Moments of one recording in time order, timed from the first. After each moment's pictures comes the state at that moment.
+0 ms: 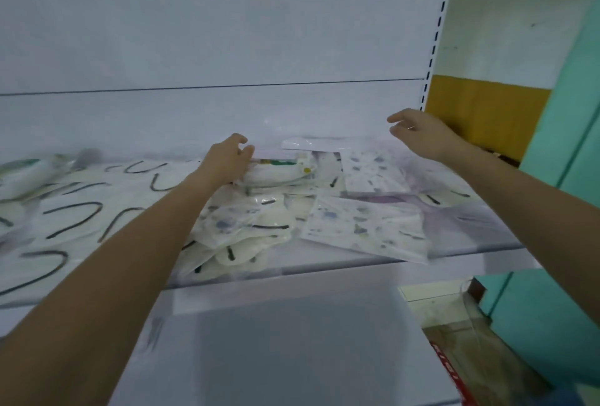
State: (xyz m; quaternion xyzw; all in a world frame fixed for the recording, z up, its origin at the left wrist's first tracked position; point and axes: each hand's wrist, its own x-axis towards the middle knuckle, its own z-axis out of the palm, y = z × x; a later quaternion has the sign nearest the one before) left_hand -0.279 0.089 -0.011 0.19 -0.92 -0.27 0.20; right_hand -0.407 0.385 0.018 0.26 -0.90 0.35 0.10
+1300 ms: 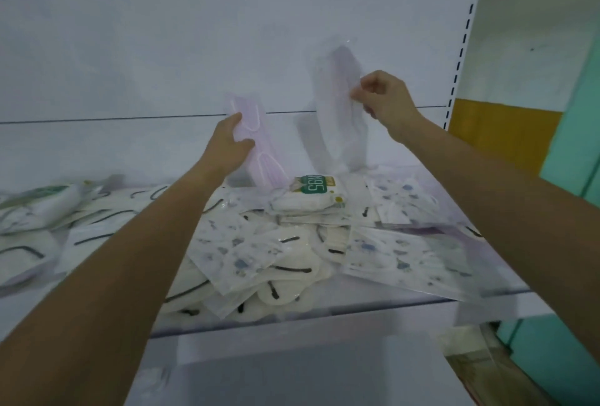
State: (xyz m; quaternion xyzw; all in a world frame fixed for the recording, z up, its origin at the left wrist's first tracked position) left_hand -0.279 0.042 0.039 0.12 -0.83 -0.44 0.32; right_hand -0.399 0.270 0.088 0.33 -0.68 0.64 0.12
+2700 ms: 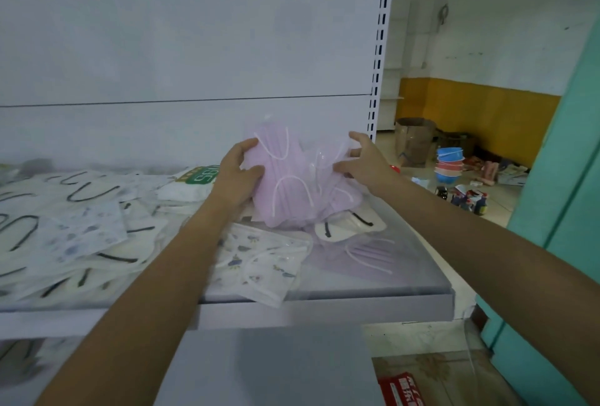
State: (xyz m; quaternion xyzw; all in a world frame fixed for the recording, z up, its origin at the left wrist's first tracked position) left_hand -0.352 0.246 -0.026 0.13 -0.73 -0.58 0.35; right_hand -0.481 0.424 -0.009 0.23 -0.78 0.58 -0.06
